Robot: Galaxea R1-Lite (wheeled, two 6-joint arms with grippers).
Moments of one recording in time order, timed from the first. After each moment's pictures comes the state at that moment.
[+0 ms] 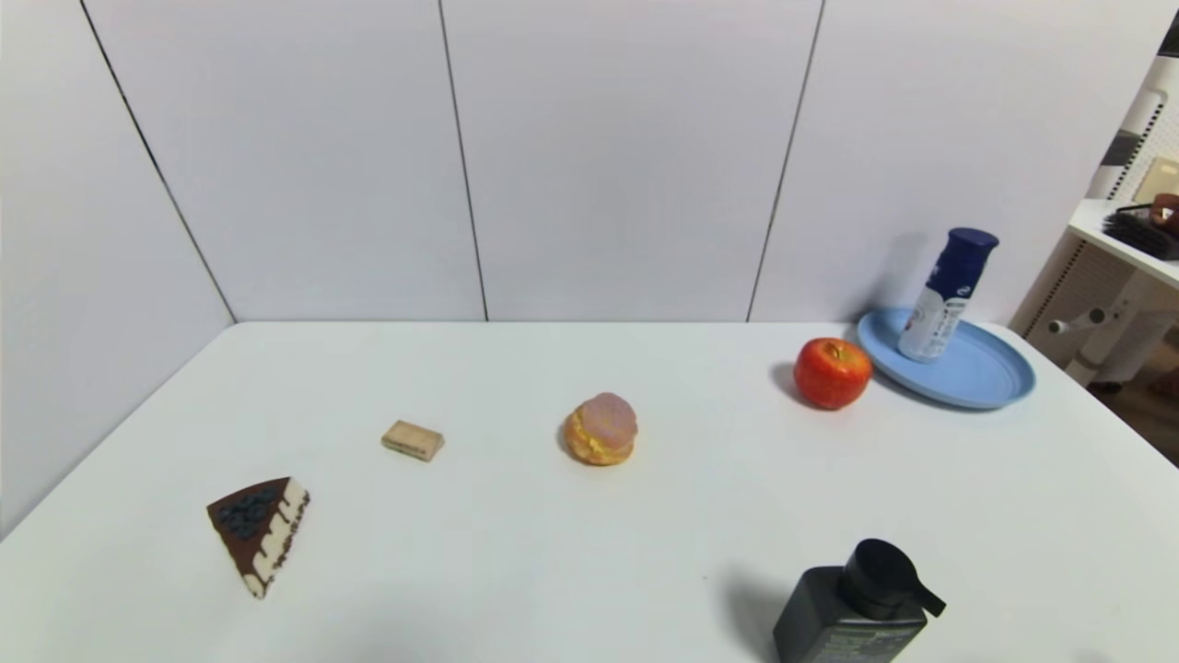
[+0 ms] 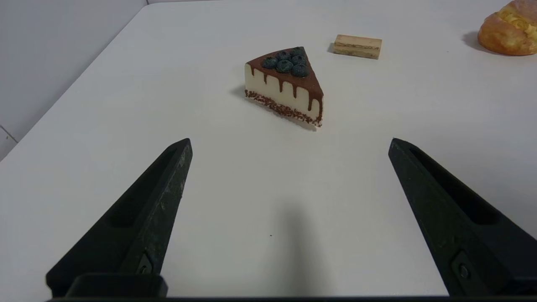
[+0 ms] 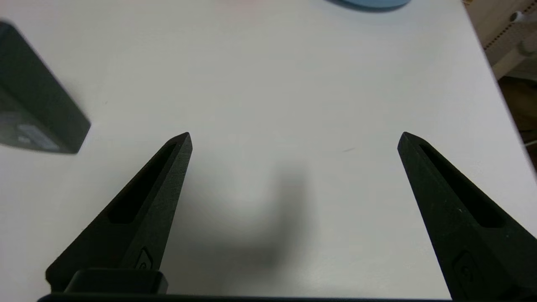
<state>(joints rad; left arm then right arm) -0.01 0.00 0.00 0.00 0.00 0.01 0.00 0.41 -0.21 0.09 0.00 -0.17</state>
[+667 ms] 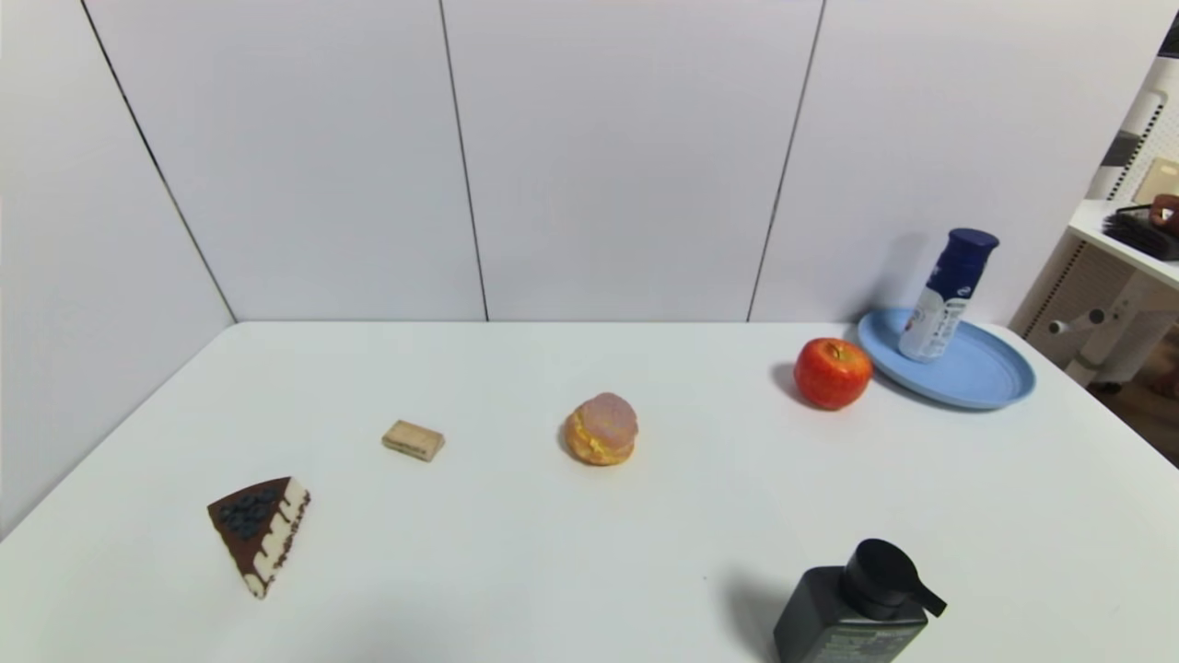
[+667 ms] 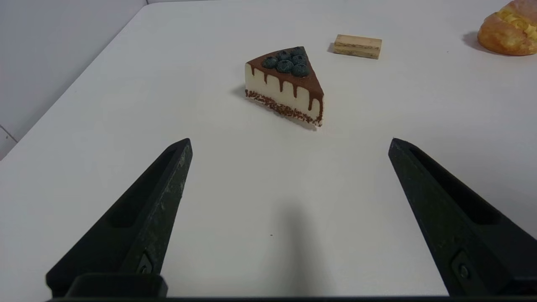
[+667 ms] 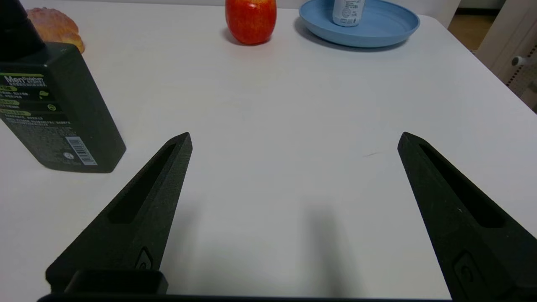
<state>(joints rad) -0.01 0.00 0.00 0.00 0.00 0.01 0.00 0.01 0.00 0.01 0.02 -0.03</state>
